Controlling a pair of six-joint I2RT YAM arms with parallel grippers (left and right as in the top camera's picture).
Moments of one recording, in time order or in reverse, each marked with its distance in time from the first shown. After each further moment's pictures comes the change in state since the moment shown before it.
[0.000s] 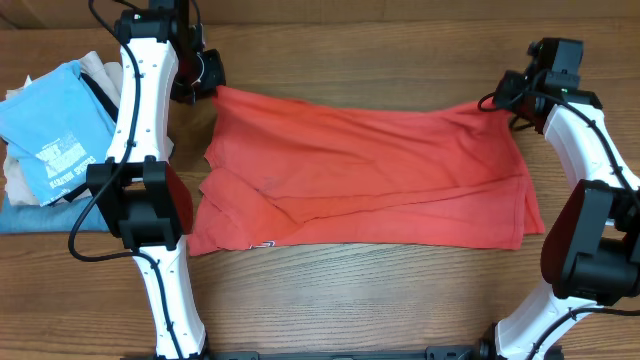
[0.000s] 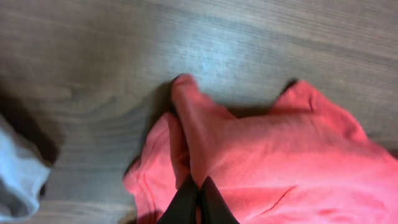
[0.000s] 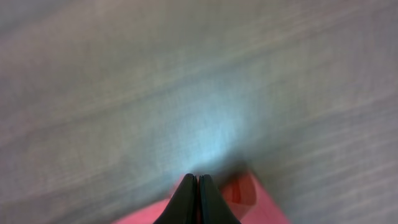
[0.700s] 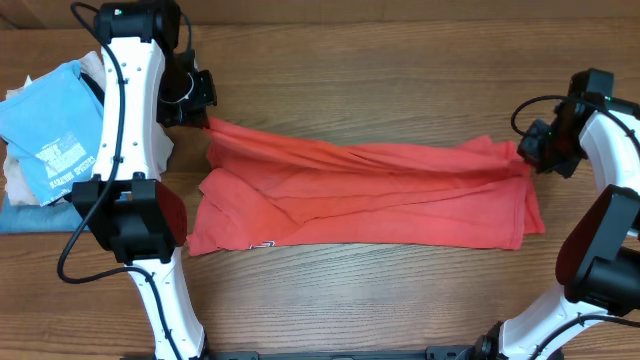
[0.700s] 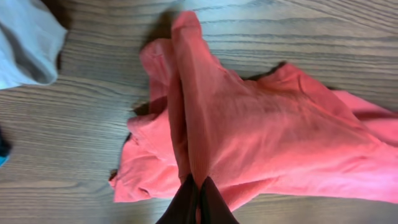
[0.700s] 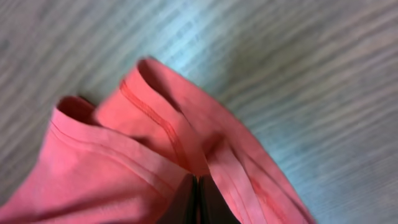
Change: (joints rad) left arm 0.013 -0.106 -0.001 -0.346 0.023 0.008; right arm -0.150 -0.019 0.000 -0.509 0.000 0.058
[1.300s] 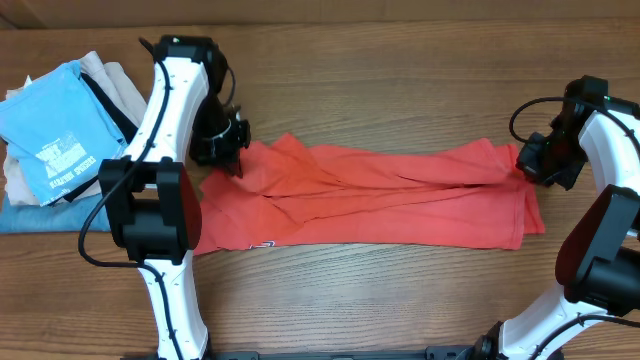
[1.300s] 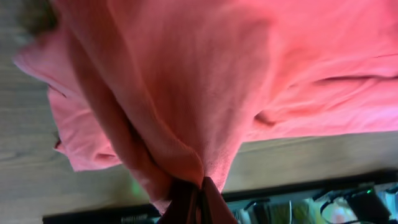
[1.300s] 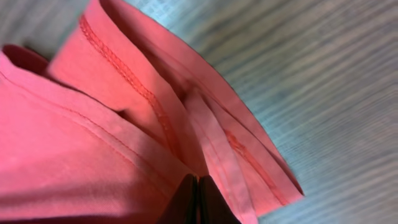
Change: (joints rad) left arm -0.100 -0.001 -0.364 0.000 0.059 0.088; right arm 0.001 0.000 0.000 -0.142 0.055 0.004
